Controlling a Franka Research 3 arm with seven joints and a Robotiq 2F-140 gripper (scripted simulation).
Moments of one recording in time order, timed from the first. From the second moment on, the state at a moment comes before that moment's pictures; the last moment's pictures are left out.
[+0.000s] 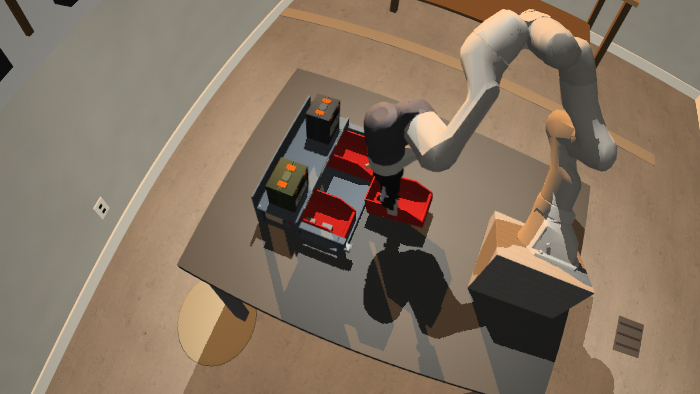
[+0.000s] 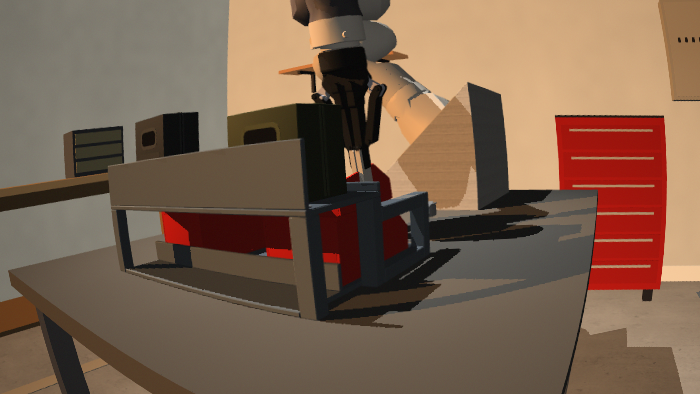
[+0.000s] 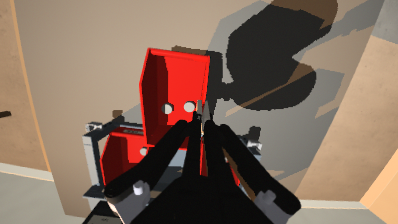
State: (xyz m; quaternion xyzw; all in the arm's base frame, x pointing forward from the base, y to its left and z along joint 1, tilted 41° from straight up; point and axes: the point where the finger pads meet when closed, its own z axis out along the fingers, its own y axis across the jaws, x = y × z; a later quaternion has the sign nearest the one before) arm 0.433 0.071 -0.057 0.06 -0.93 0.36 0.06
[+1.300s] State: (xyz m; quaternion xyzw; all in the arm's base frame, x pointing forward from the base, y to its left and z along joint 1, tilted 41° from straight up) arm 0.441 0.072 -0.057 0.06 -0.93 0.36 0.06
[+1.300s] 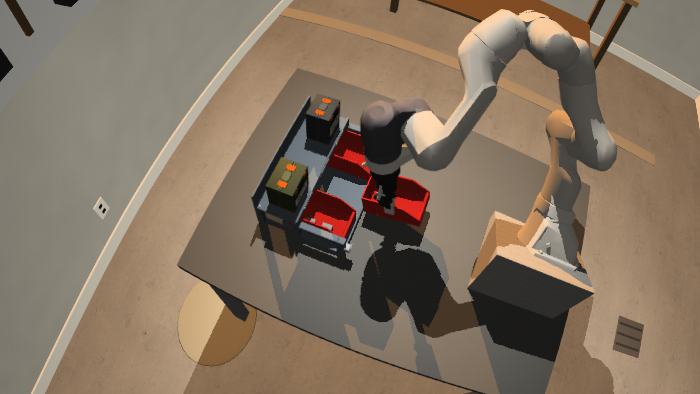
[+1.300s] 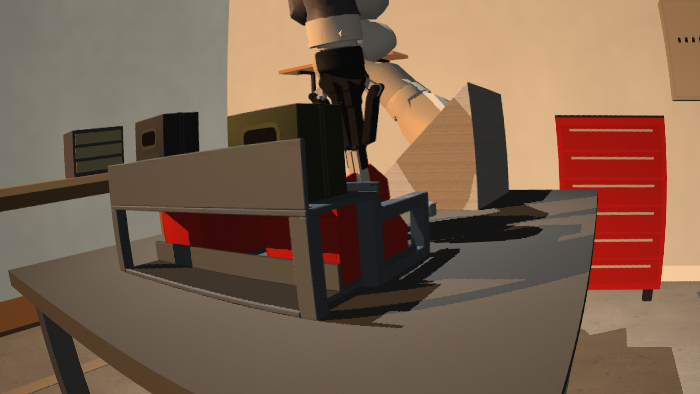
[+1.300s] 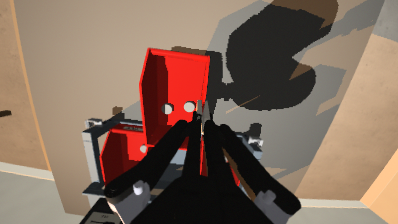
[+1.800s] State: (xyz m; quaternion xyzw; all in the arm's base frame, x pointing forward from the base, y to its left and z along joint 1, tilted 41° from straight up) arm 0.452 0.075 -0.058 0.06 -0.93 0.36 0.06
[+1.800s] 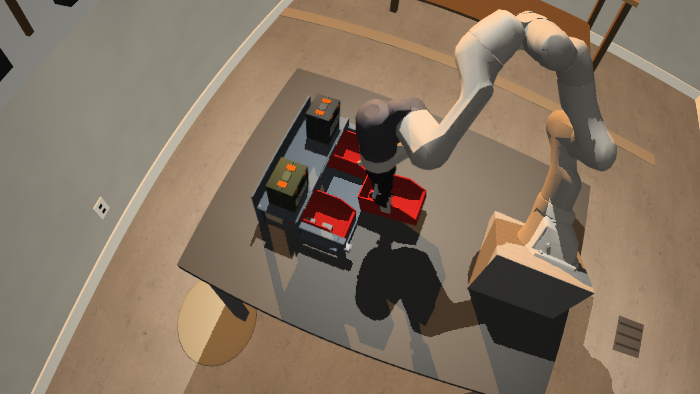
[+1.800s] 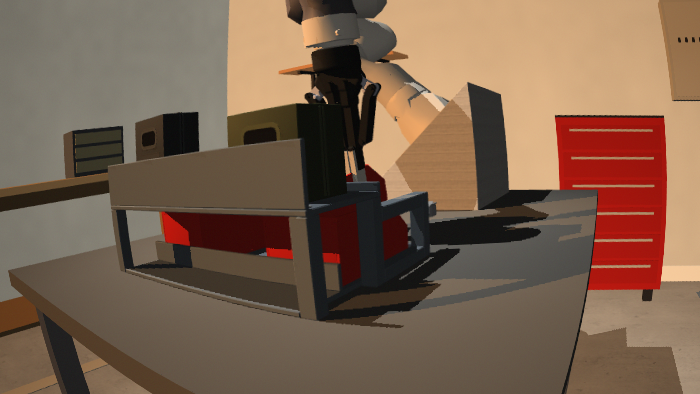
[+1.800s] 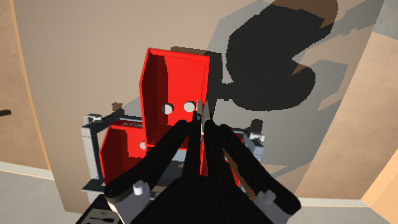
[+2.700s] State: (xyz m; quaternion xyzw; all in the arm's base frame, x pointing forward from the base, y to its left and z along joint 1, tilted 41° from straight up) arm 0.480 0.080 -0.058 0.06 -0.93 0.36 0.06
